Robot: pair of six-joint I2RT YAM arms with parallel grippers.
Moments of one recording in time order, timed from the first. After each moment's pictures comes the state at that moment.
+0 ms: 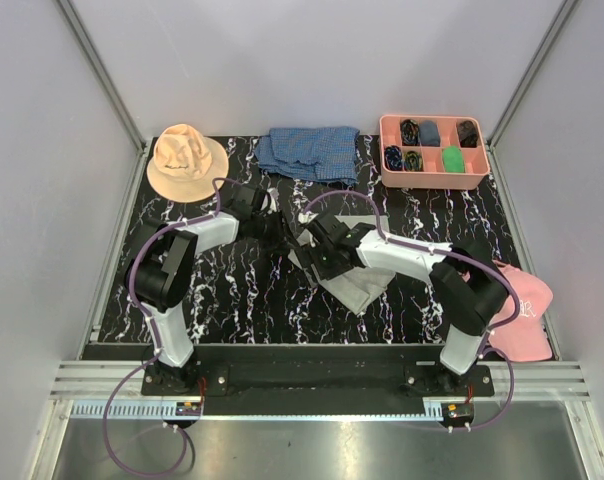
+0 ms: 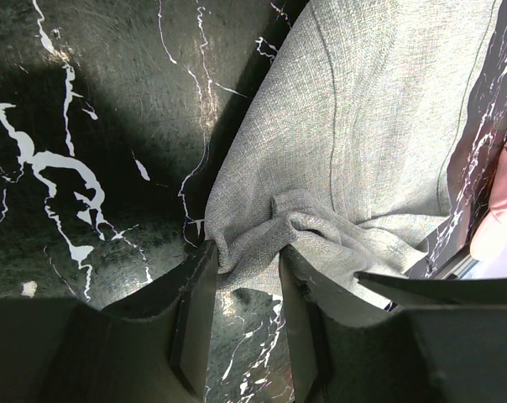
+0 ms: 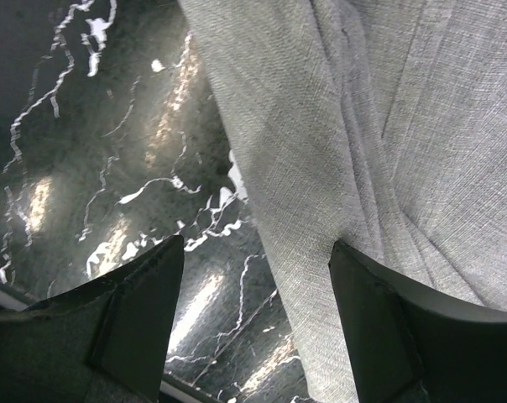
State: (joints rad) left arm -0.40 1.86 1.09 -0.19 0.47 -0.64; right arm 0.81 1.77 1.16 -0.47 -0.04 0.32
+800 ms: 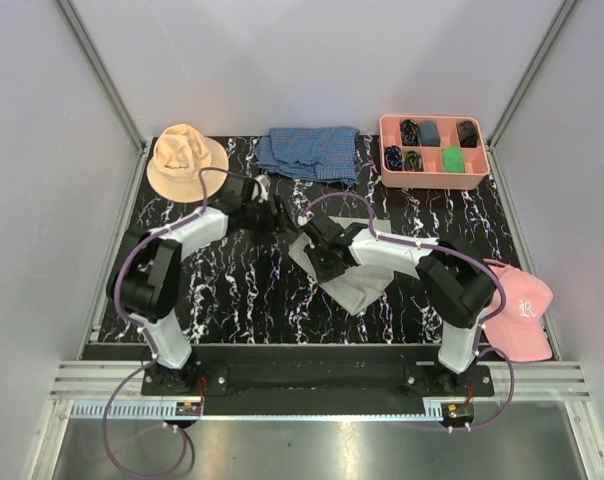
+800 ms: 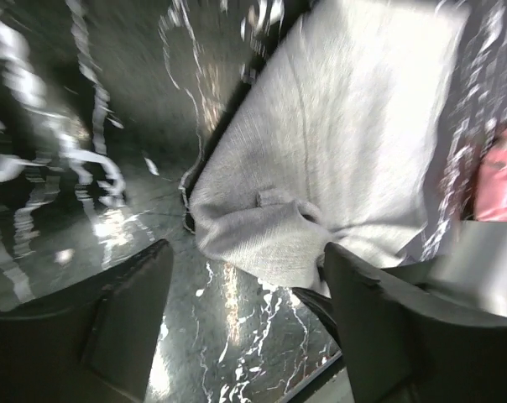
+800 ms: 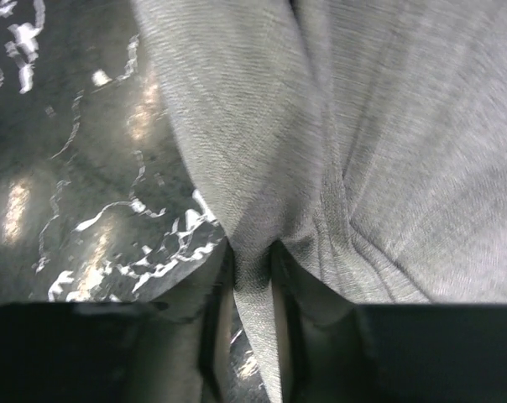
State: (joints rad) left arm -0.36 1.78 1.12 -0.26 0.43 -0.62; right arm 0.81 1.85 1.19 -0.48 0.02 0.33
